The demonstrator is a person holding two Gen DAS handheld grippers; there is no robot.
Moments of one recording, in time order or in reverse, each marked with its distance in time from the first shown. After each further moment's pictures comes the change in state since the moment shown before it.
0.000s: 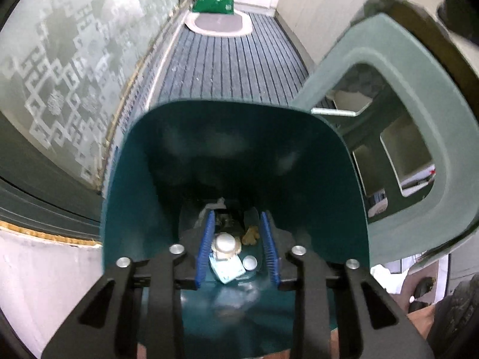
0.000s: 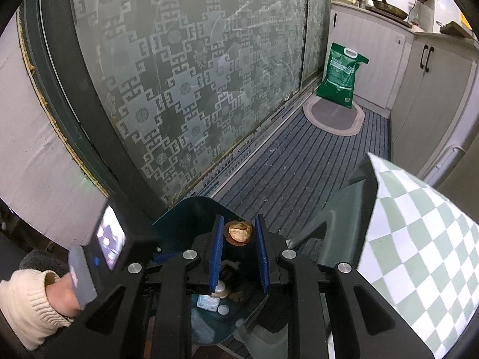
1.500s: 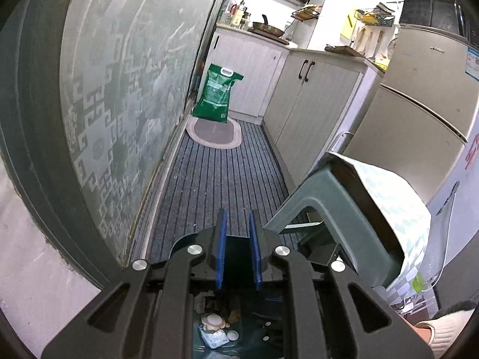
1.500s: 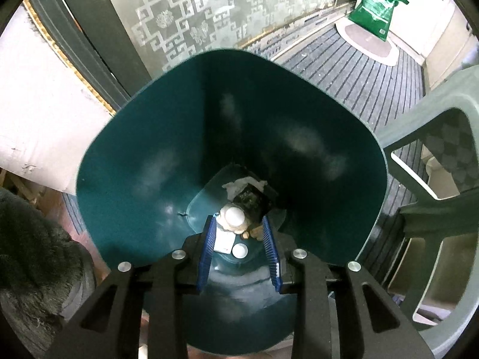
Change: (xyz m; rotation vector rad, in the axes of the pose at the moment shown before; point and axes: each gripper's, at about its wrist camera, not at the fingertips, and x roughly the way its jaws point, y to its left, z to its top) left arm -0.144 0.017 0.018 -0.049 -0.497 -0.104; right arm 0.133 0.047 -0.095 -0.063 0.374 0.031
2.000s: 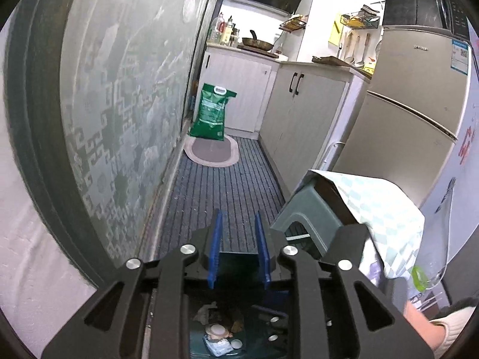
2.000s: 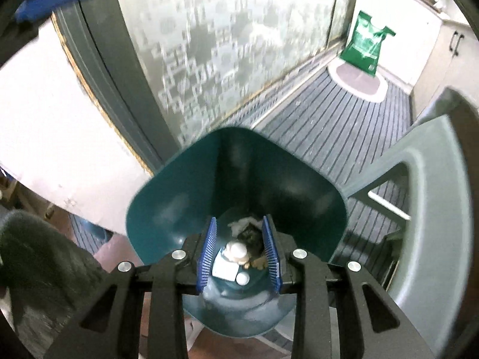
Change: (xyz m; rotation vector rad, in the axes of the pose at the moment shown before) left arm -0.030 -0.027 0.018 0.072 -0.075 0.020; right arm -0.084 0.009 0.013 0.006 -0.209 -0.012
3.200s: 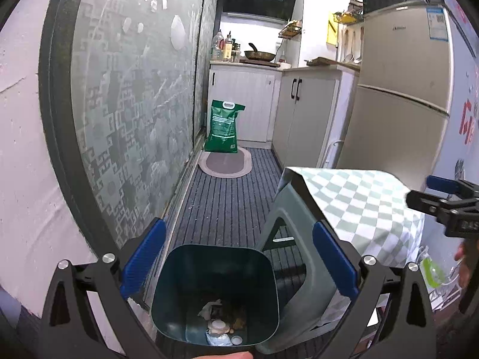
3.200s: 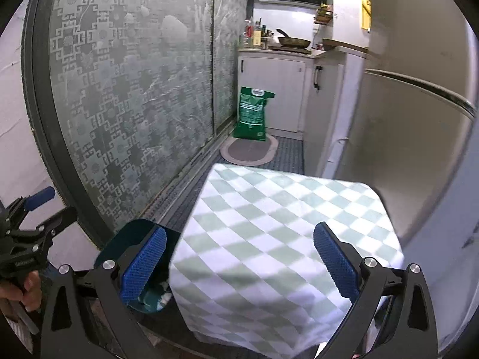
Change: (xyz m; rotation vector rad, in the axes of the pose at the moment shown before) left arm -0.029 -0.082 -0.028 0.079 -0.059 0.148; right arm -0.228 -0.112 -0.086 0.270 -0.429 -0.329
